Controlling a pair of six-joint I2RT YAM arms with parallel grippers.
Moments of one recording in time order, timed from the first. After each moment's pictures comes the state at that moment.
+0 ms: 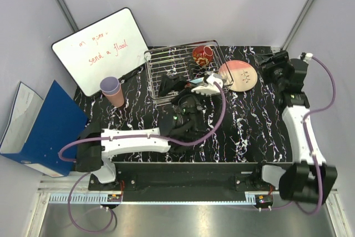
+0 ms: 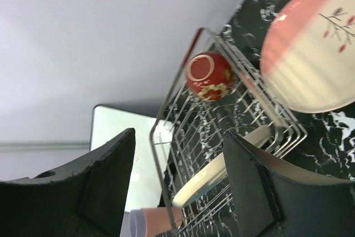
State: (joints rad) left arm -1.40 1.63 1.31 1.28 -1.48 1.68; right arm -0.14 1.24 1.03 -0.08 -0.18 1.10
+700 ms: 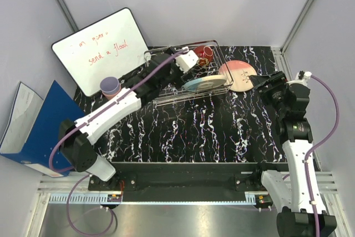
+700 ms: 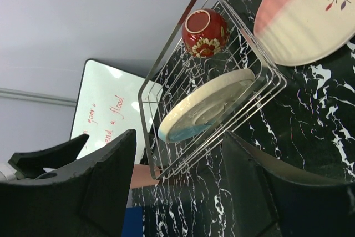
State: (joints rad) left arm -0.76 1.52 1.40 -0.22 -0.25 0.46; right arm -0.08 0.78 0.85 -0.27 -0.21 0.98
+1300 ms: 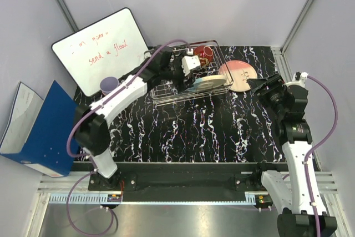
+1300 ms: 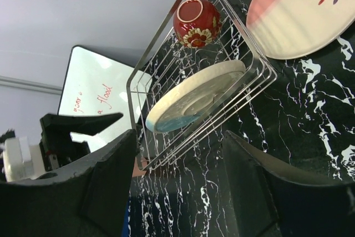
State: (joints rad) left arm -0.60 1.70 1.50 -0.34 0.47 0.55; right arm -0.06 0.76 0.83 -0.30 -0.22 0.92
